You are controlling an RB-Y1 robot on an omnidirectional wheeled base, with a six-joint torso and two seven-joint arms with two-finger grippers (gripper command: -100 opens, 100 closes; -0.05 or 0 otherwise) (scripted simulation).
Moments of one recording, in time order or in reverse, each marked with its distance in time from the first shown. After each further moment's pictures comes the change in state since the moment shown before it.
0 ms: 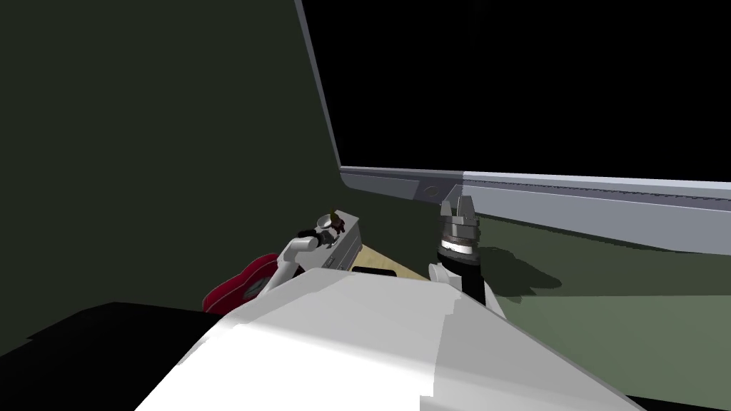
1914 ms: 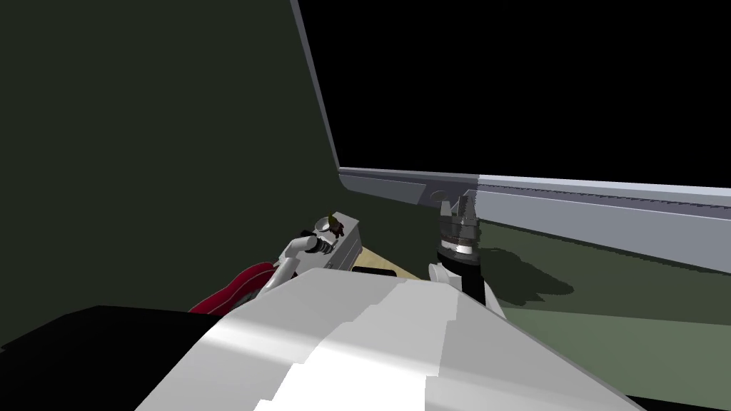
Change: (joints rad) left arm -0.067 0.011 0.031 0.184 0.112 0.309 0.130; right arm 0.000 0.000 0.000 0.000 0.000 0.000 0.000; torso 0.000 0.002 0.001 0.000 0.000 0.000
